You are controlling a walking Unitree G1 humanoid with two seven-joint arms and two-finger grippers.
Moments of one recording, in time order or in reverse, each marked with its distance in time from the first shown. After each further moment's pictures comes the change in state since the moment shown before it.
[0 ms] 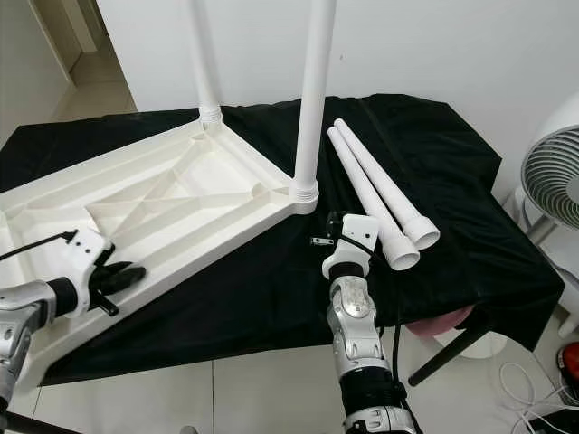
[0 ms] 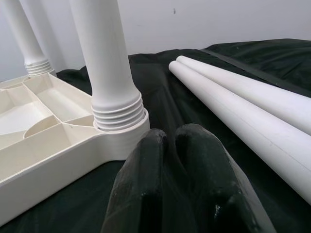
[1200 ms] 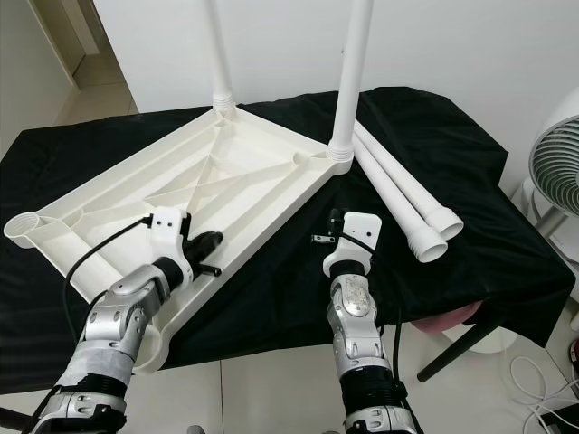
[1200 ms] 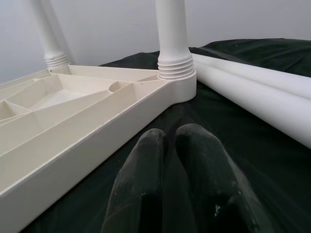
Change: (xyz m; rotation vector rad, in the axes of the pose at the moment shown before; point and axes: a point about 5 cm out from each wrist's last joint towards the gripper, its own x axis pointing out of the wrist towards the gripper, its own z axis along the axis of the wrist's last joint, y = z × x) left arm 0.070 -0.048 0.068 -0.344 -0.376 0.238; right arm -0.002 0.001 0.003 0.007 -0.012 -0.013
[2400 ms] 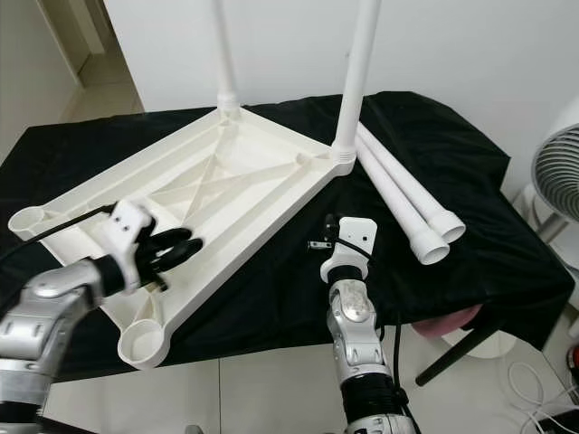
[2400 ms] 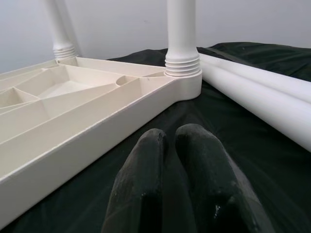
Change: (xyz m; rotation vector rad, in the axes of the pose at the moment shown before) left arm -0.058 0.028 0.021 0.340 0.115 -0.376; right arm -0.003 -0.003 -0.002 -0.035 0.019 0.034
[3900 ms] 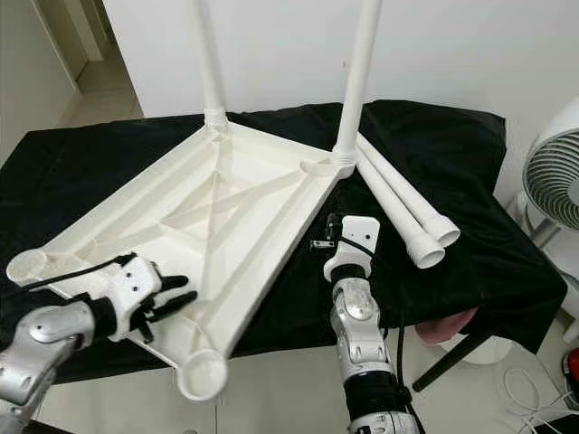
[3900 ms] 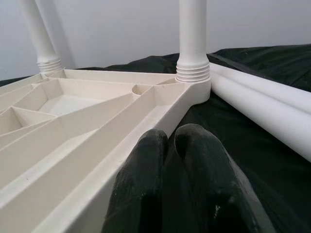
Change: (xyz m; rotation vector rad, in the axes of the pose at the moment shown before) left arm 0.000 -0.056 -0.034 0.216 0.093 -0.246; right arm 0.005 0.001 0.002 -0.001 0.015 -0.002
